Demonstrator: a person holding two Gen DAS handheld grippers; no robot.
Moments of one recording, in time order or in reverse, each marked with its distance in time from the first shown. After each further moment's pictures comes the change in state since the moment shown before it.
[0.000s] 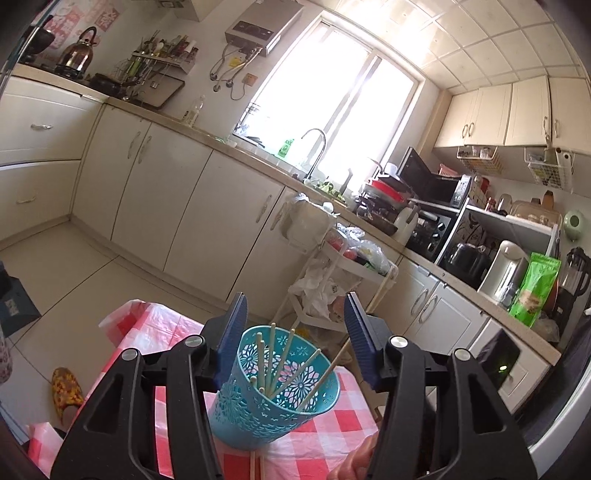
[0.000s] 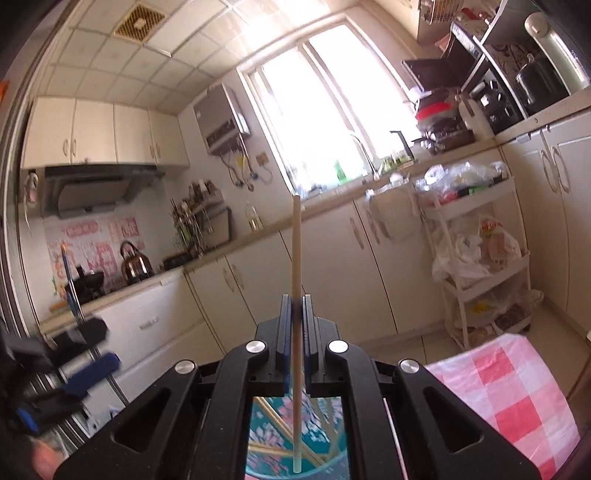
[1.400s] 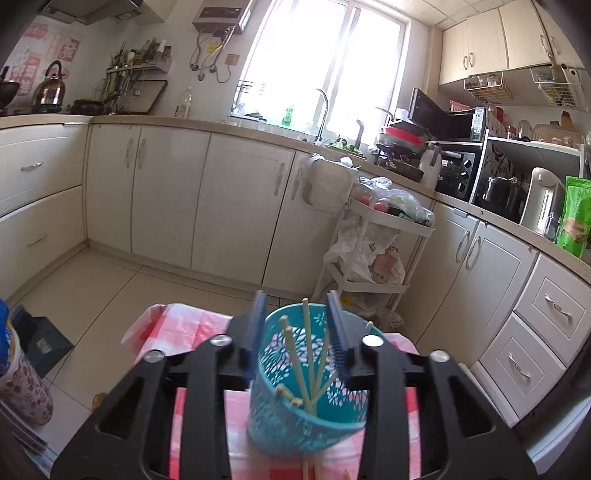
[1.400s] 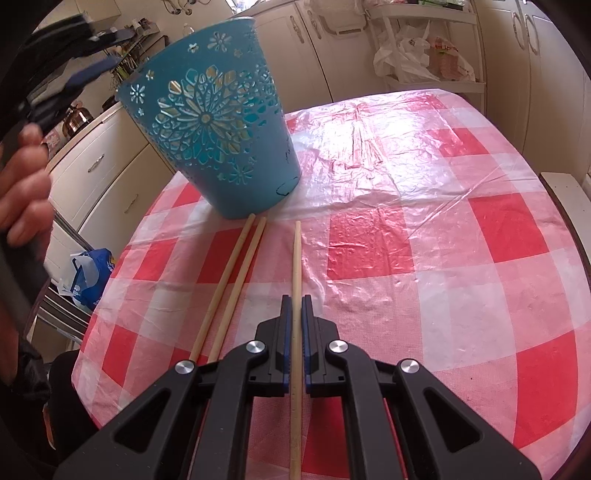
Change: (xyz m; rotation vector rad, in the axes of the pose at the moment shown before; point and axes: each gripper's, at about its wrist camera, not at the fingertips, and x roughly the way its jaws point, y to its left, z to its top) left arm 0.063 -0.008 -0.024 0.206 0.106 0.132; right arm -0.069 -0.049 -0.159 0.051 0.723 -0.203
